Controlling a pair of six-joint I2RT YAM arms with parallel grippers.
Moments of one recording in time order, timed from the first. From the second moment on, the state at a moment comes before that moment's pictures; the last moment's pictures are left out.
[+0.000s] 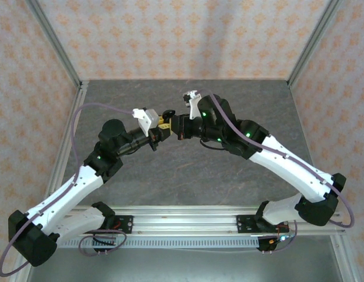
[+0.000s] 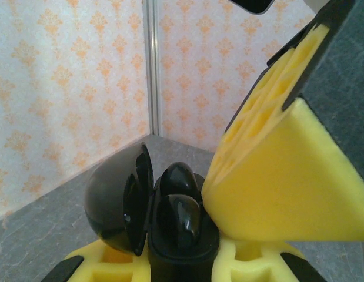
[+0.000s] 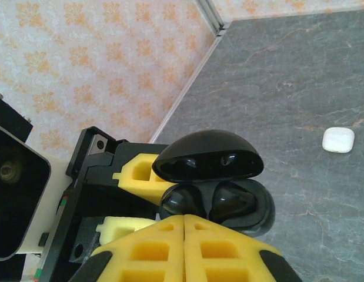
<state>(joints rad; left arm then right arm) -0.53 0.97 0.81 0.15 0.42 -0.01 0.95 1.34 1.55 -0.63 -0.06 0.61</state>
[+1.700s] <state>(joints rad) -0.54 1.11 0.98 0.06 0.76 -0.02 0.61 1.24 1.39 -0.59 -0.51 0.67</state>
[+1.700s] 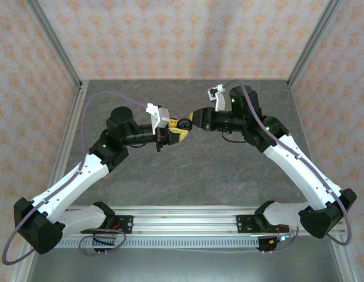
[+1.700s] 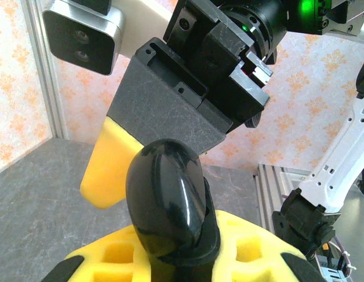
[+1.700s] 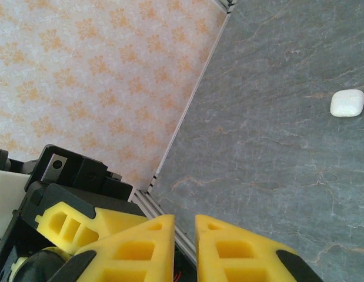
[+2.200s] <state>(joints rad) -0.54 1.12 0.97 0.04 0.72 -0.03 0.63 1.08 1.31 -0.49 -0.44 0.56</state>
